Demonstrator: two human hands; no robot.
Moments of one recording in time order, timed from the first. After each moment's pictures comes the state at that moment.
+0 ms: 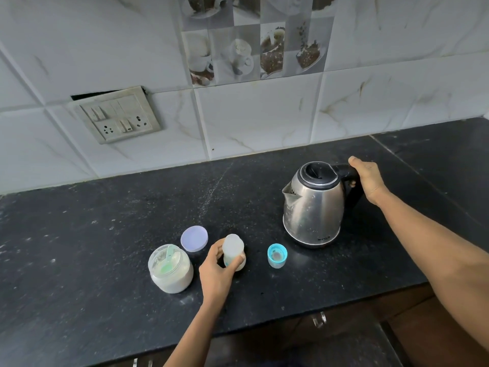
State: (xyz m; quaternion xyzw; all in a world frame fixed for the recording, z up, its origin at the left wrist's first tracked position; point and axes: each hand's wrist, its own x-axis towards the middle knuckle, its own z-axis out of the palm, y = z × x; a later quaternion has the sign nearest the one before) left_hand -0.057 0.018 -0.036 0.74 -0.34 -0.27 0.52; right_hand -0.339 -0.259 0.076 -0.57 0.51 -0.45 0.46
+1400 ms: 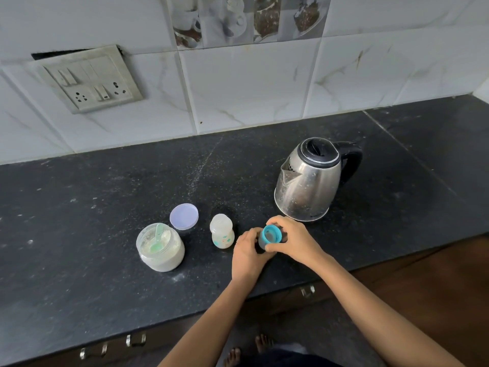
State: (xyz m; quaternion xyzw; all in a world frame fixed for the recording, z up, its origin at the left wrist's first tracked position) left_hand -0.120 -0.006 -0.064 0.71 -0.51 -0.30 0.38; right_hand -0.255 -0.077 -0.013 -0.79 0.46 -0.15 0.39
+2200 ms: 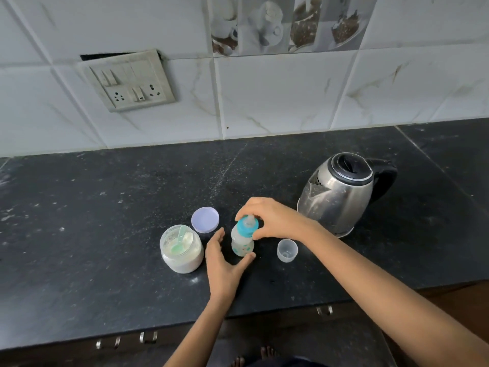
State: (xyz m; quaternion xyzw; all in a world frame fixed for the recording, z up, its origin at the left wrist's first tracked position) left_hand -0.053 0.036 -0.054 0.75 -0.33 -0.22 0.53; right_hand -0.152 -0.114 0.057 -0.93 0.23 0.00 0.29
